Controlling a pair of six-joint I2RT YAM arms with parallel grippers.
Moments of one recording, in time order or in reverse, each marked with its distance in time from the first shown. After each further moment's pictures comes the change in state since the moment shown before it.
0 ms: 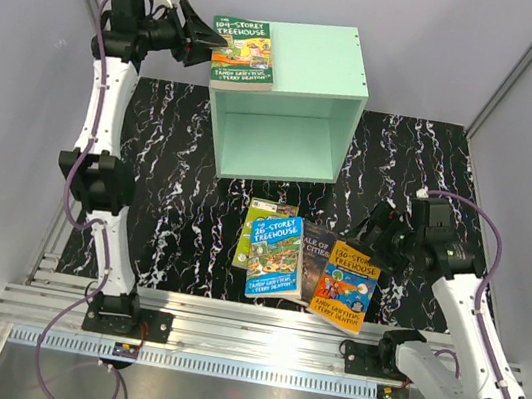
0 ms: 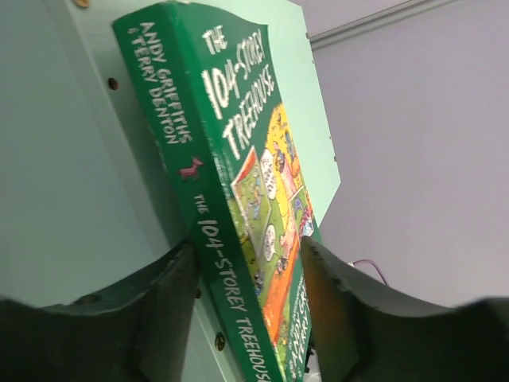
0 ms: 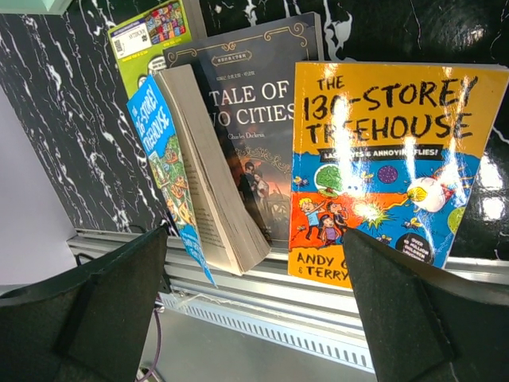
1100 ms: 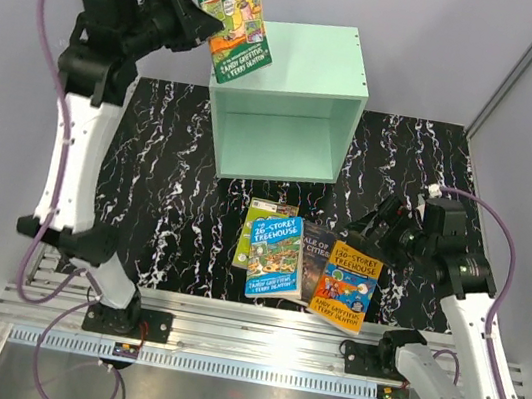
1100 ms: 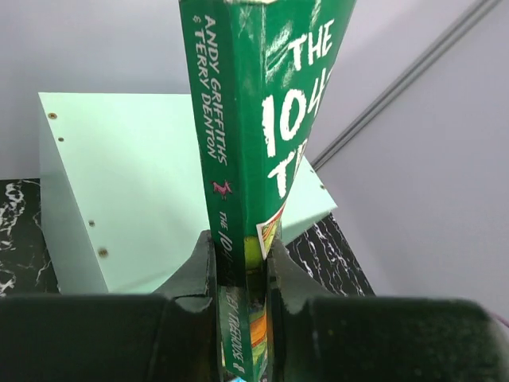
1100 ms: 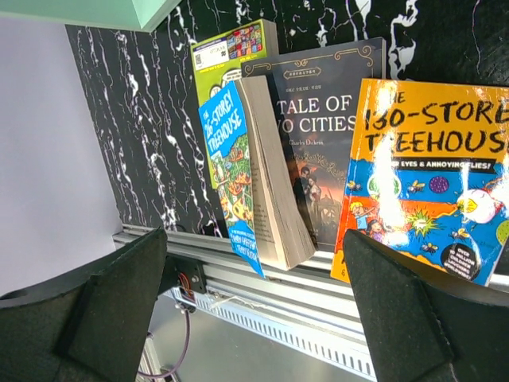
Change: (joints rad) left arm -0.285 -0.504 -0.094 -0.121 -0.658 0.317; right arm 0.000 -0.079 0.050 0.031 -0.052 0.055
